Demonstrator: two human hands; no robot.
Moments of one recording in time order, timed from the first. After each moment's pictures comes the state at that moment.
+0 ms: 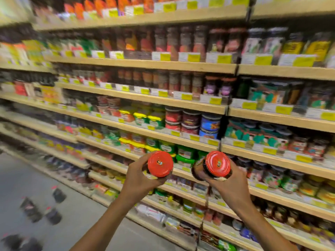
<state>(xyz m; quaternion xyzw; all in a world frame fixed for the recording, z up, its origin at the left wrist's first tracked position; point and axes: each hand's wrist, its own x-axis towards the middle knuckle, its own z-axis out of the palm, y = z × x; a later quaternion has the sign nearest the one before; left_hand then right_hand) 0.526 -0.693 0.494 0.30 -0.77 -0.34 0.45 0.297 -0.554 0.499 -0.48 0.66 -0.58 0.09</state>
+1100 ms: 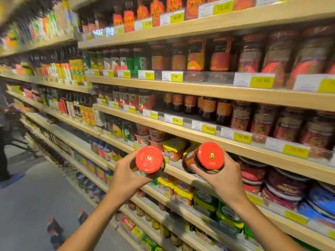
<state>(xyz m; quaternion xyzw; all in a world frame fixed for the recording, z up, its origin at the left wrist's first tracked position) 0.632 -1.031 0.565 0.33 -0.72 -0.31 0.53 0.378 -0.959 0.564 -0.58 0.57 -0.58 0.06</state>
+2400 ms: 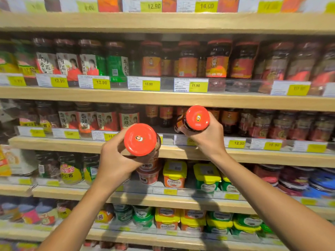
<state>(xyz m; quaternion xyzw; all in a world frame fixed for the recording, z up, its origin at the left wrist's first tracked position) 0.682 -1.313 0.622 0.11 -0.76 -0.36 0.53 0.446 -1.207 0.636 -0.43 0.63 -0.63 -0.15</state>
